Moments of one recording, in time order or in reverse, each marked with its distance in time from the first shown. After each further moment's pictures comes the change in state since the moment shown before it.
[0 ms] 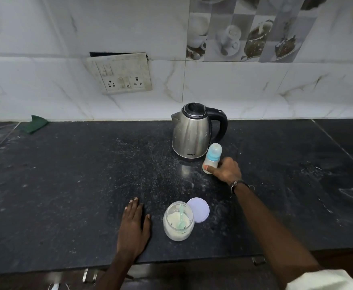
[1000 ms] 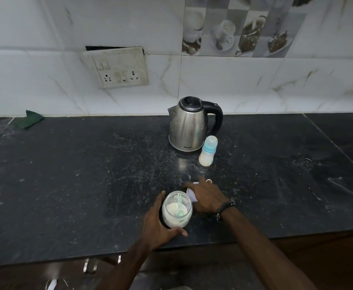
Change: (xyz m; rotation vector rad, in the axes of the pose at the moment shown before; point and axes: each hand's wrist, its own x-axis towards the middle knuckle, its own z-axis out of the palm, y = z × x) left_hand -0.011 0.055 0.009 -0.633 -0.160 0.045; right_hand -0.103 0.004 0.045 -0.658 -0.307 -0.499
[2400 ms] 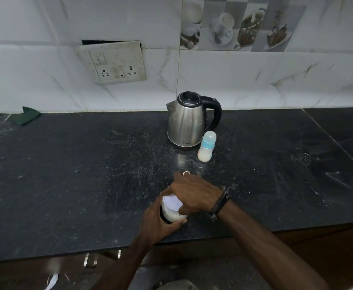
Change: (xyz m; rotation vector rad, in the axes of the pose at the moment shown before) left_hand -0.007 0.011 0.005 0.089 0.017 -0.138; right_hand -0.044 -0.067 -0.071 -0.189 0.027 -0.431
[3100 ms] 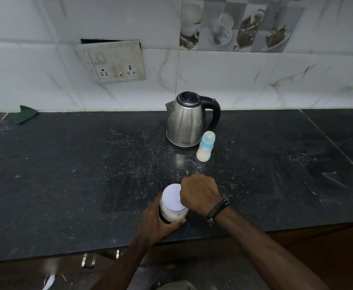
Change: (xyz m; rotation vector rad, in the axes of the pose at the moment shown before) left_hand -0.004 0.011 -0.004 -0.015 0.016 0.029; right_hand -0.011 -0.008 0.003 -0.061 0.187 0.429
